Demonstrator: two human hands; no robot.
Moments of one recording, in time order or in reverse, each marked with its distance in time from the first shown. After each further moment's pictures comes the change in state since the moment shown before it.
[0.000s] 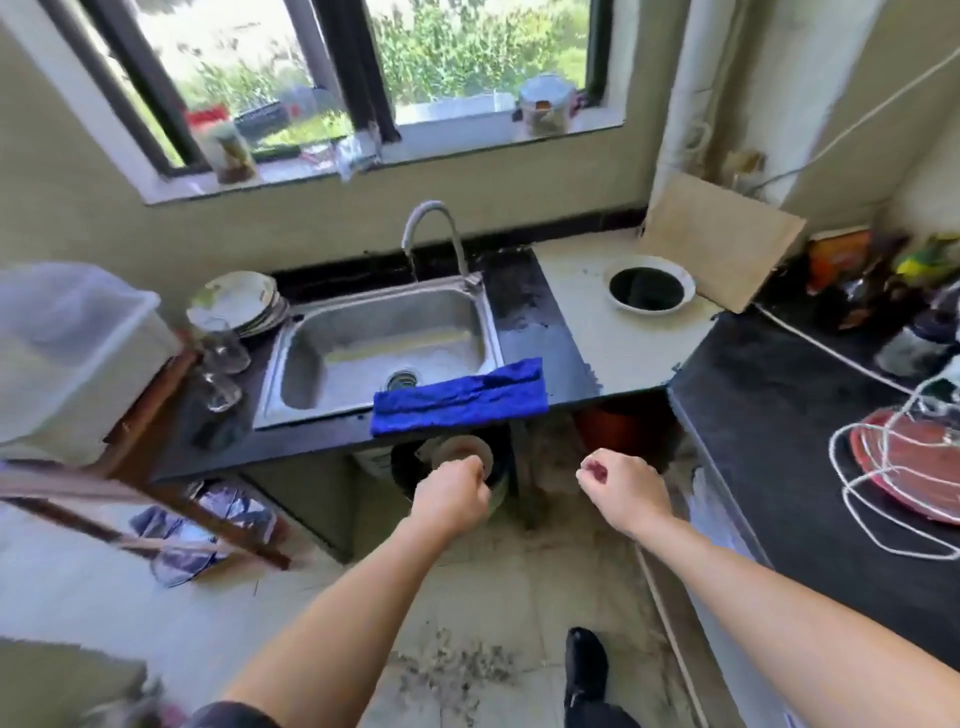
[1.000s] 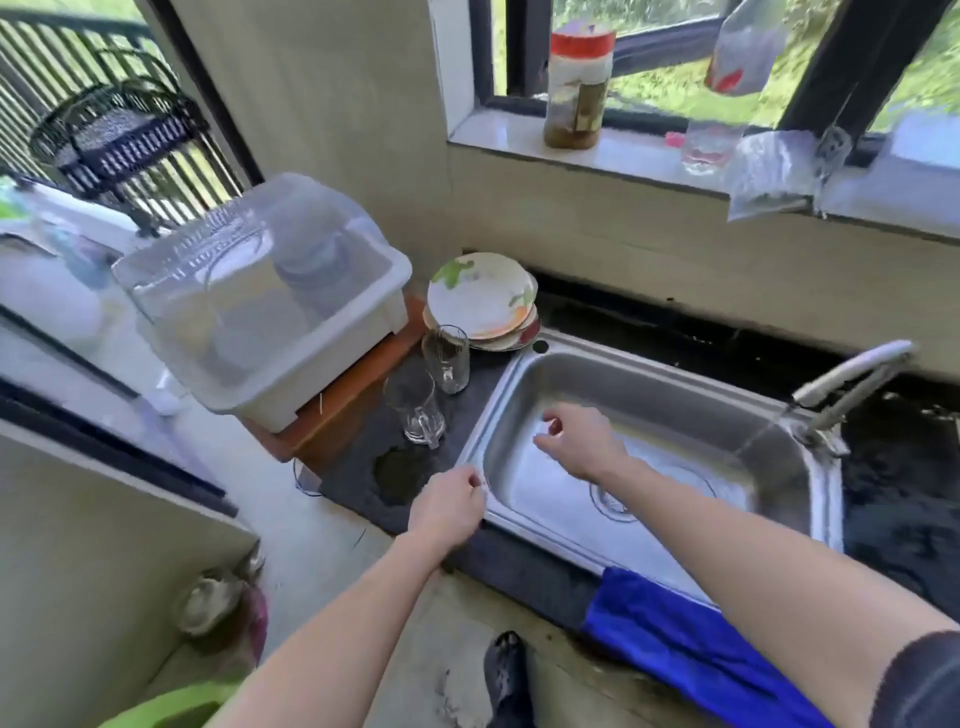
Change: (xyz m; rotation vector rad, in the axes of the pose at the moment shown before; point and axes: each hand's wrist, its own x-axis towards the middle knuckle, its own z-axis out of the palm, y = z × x) left_hand 0.198 -0.358 -0.115 -0.420 0.123 -0.668; right_hand 0.341 -0.441 0.228 -0.215 -0.529 -0.541
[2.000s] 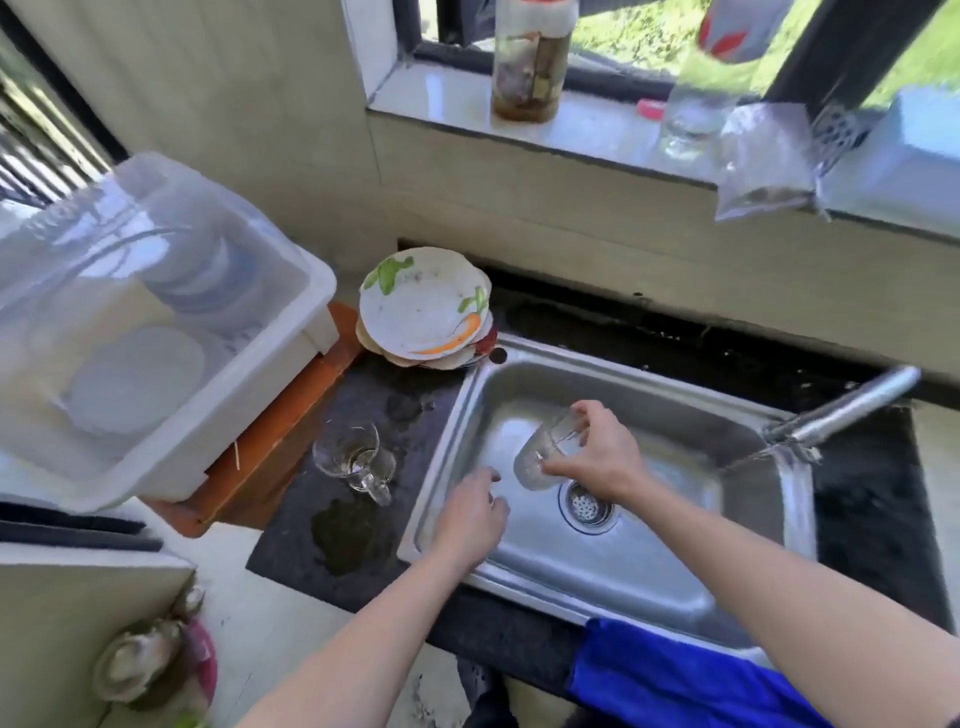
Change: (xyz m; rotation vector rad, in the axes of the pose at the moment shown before) left_hand 0.091 0.045 0.042 -0.159 -0.164 0.141; right_hand 0.048 0.060 -0.018 0.217 0.114 0.225
